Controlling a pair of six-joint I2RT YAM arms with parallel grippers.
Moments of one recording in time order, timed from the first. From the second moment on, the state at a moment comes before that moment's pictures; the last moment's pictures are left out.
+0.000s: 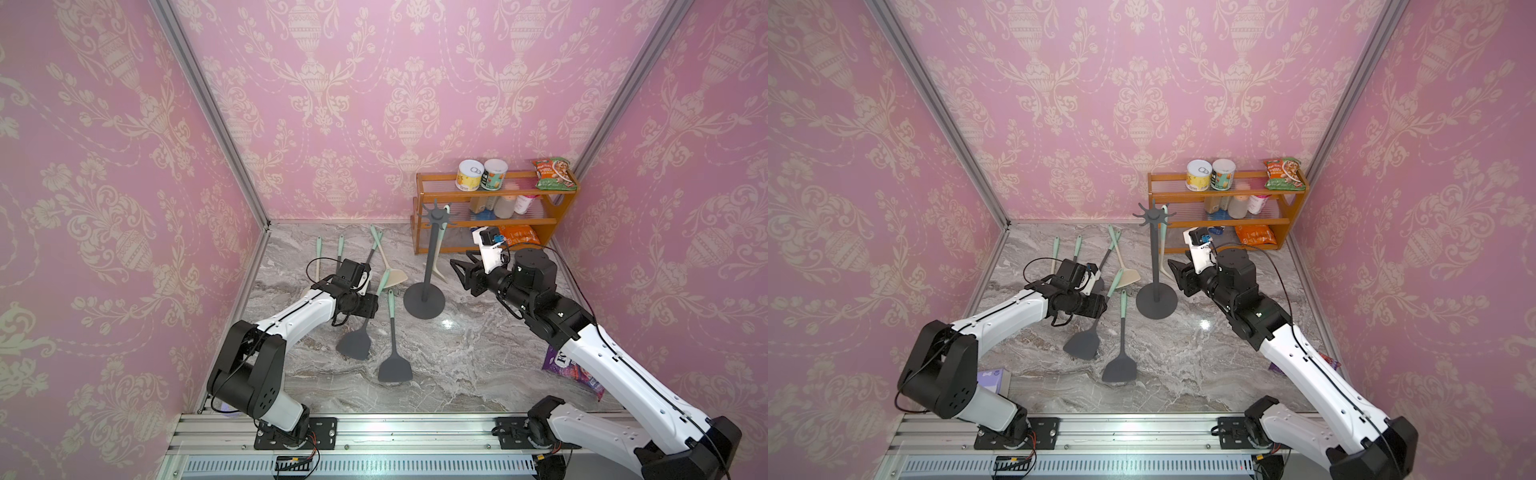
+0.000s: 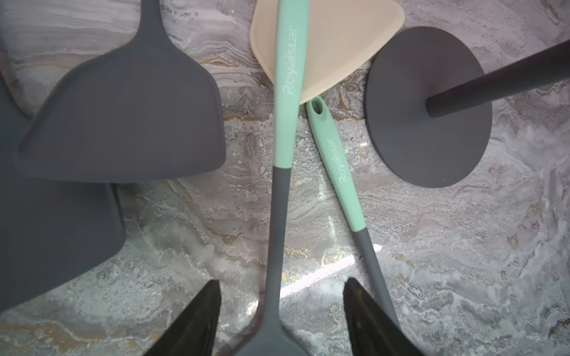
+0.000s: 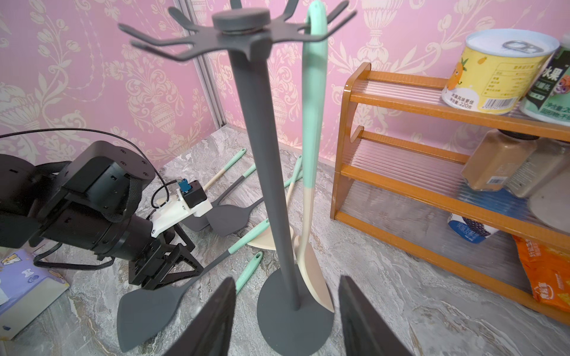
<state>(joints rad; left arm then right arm) -0.40 1.57 0.98 -0.47 0.13 -0.17 0.50 1.05 1.01 -0.23 -0.08 0.05</state>
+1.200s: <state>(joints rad) -0.43 1.72 0.92 -0.30 0.07 -0.15 0.48 1.02 0.97 -0.25 -0.05 0.03</state>
